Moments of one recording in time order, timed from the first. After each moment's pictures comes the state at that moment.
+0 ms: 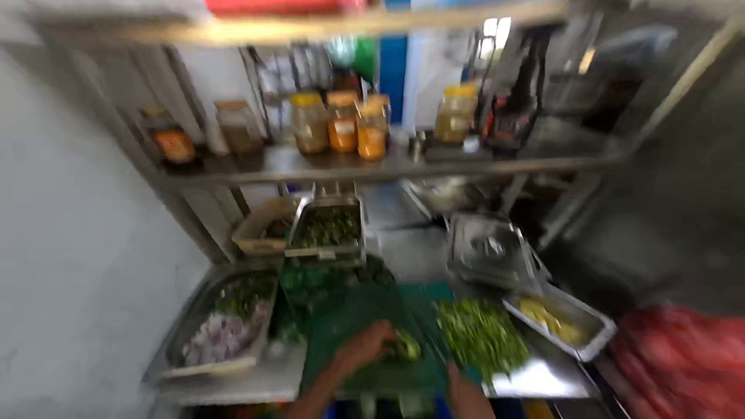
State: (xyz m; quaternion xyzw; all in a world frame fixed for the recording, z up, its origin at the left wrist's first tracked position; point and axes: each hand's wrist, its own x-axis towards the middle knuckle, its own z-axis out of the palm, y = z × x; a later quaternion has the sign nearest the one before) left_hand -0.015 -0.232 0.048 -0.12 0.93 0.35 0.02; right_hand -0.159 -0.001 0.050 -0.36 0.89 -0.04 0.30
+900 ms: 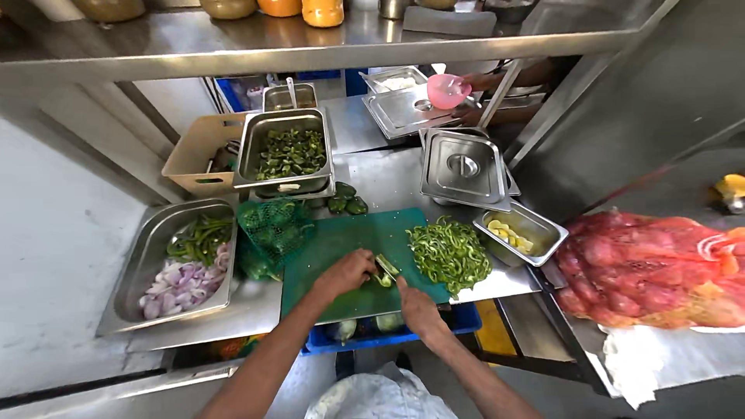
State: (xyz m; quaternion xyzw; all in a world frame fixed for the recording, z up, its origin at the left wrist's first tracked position) left_hand -0.034 -0.241 0.037 -0.06 0.95 0.28 0.06; right_hand -0.142 -0.050 0.049 -0.40 0.86 0.06 0.32
